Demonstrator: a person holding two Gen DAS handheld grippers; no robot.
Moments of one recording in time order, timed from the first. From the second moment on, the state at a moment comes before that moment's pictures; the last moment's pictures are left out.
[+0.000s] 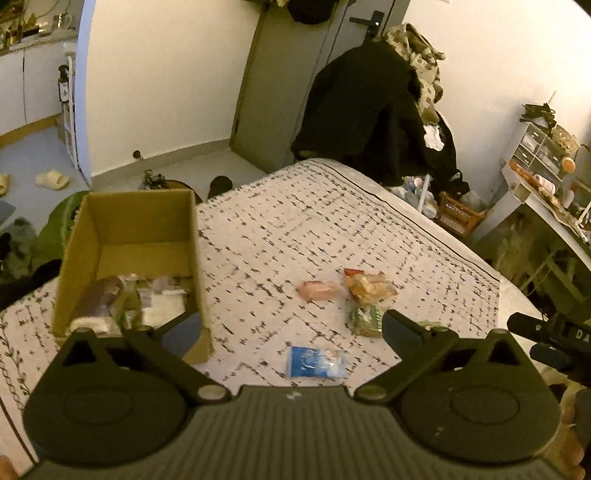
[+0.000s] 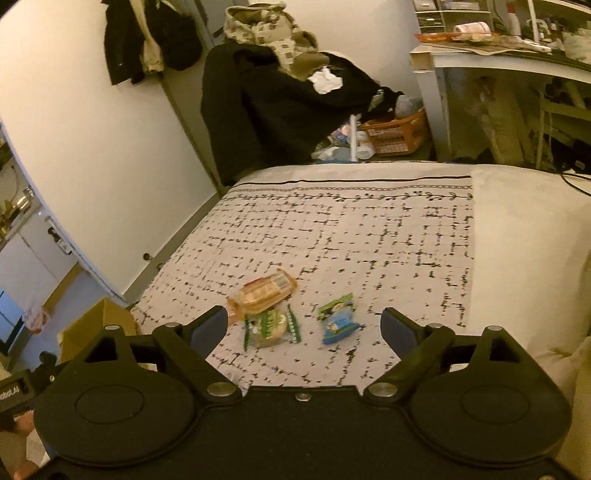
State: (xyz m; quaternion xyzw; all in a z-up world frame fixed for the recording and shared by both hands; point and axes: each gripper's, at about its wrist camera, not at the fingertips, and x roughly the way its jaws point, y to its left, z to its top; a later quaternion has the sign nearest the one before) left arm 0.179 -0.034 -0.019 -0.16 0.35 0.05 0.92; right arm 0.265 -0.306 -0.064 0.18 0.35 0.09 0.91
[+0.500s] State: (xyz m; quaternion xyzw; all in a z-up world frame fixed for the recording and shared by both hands) left arm 0.193 -0.073 -0.058 -0.14 0.37 0.03 0.92; right arm 0.294 -0.327 -0.094 0.17 0.38 0.06 0.91
